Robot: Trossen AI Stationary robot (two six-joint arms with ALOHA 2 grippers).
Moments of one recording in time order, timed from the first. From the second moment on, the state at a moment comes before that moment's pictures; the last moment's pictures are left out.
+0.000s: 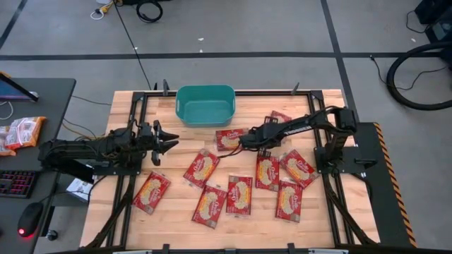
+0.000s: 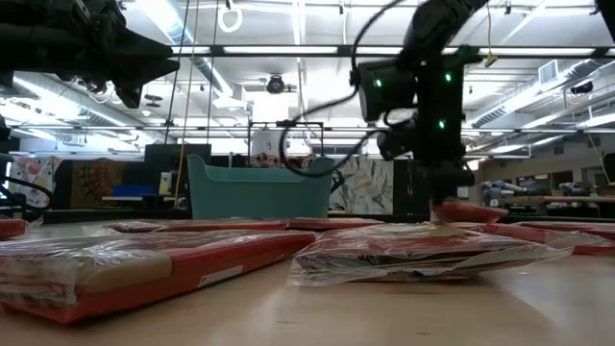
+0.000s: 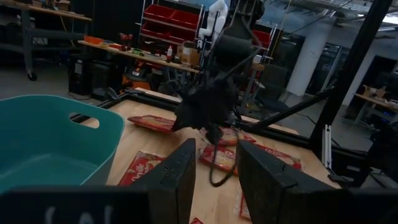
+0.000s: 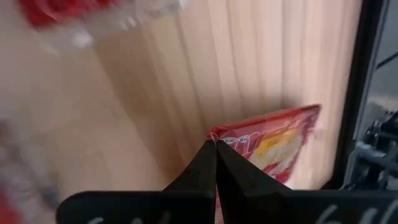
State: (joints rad) left arm 0.06 0.29 0.13 0.22 -0.11 -0.24; right arm -0.07 1.81 1.14 -1.00 0.55 0.23
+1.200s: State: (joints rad) left arm 0.06 0.30 0.13 0.22 -0.21 -0.24; right arm 0.03 1.60 1.42 -0.76 0.38 -0.12
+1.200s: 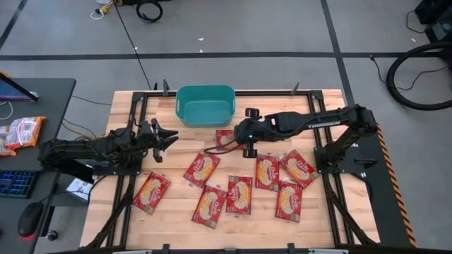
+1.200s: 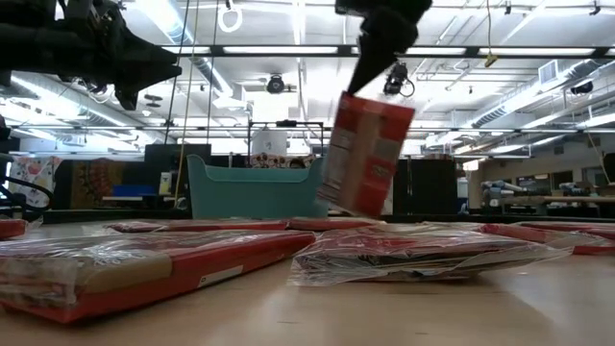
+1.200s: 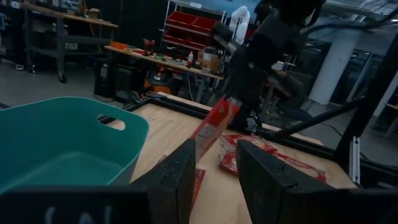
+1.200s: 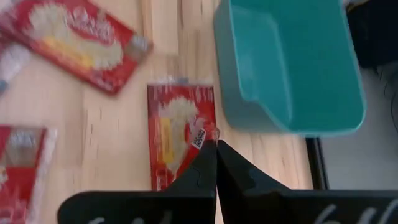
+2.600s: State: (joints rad) left arm 0.06 0.44 0.13 0.43 -0.20 -0.13; right arm -0.22 2.00 2.05 -0.55 0.13 -0.72
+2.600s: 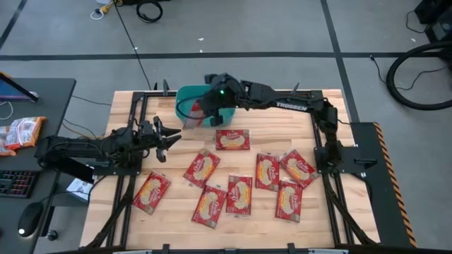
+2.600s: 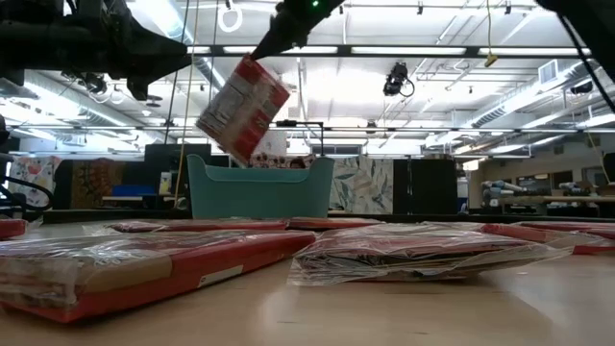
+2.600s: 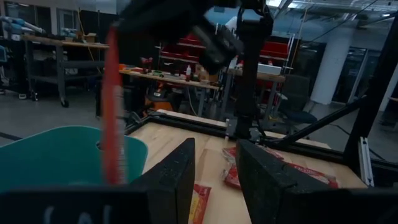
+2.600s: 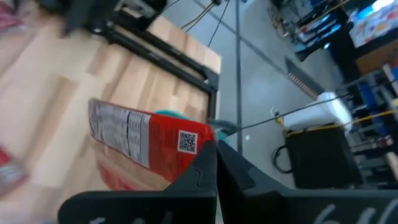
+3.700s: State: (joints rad) left arm 0.06 0.44 0.13 0.41 -0.21 -0.12; right arm -0.45 2.25 2.09 -0.14 -0.26 -1.13
